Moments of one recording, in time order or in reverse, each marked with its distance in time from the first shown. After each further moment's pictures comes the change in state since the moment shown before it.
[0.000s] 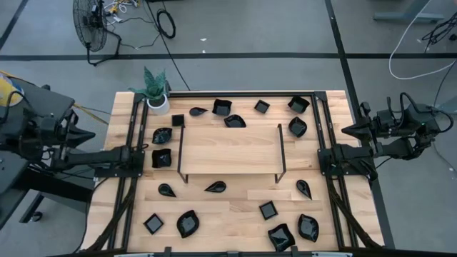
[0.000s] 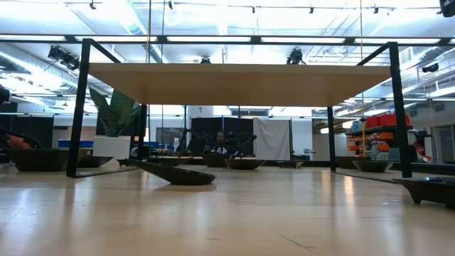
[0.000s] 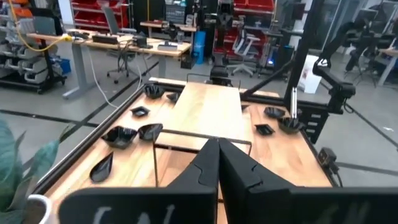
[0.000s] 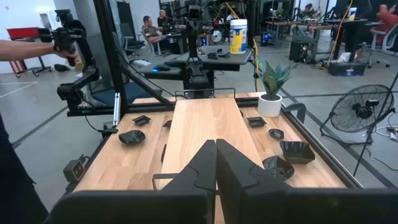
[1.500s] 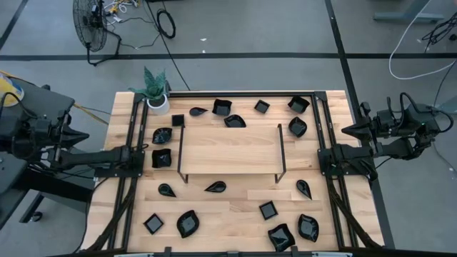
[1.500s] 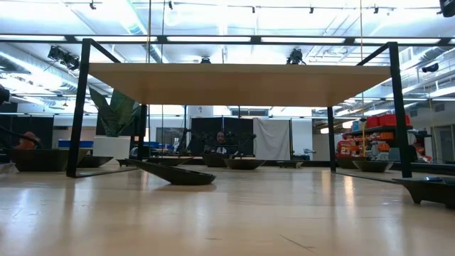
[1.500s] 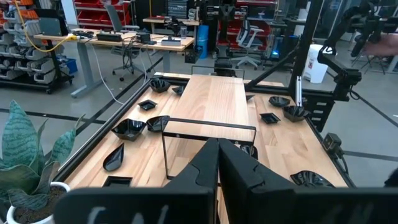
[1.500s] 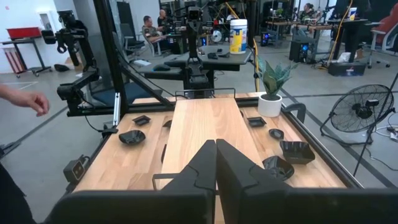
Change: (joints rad) left arm 0.000 0.000 0.078 -0.114 -0.008 0.041; right arm 0.000 0.000 0.000 0.000 0.000 0.000
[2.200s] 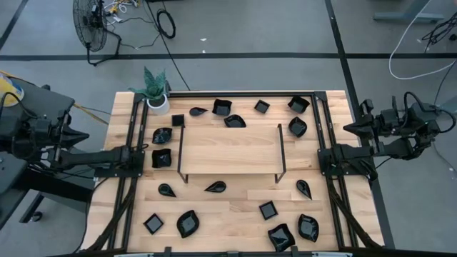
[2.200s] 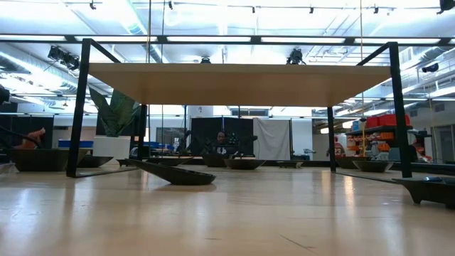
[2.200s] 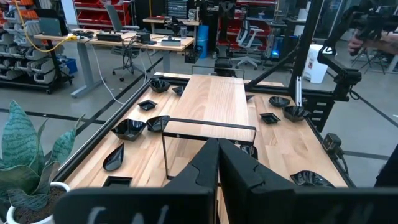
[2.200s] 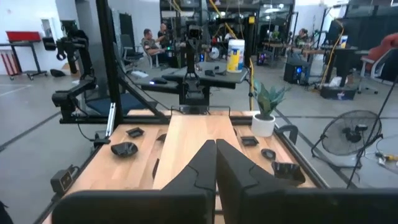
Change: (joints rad) left arm 0.000 0.000 0.000 0.000 0.000 0.001; right arm 0.000 0.000 0.000 0.079 0.008 -0.081
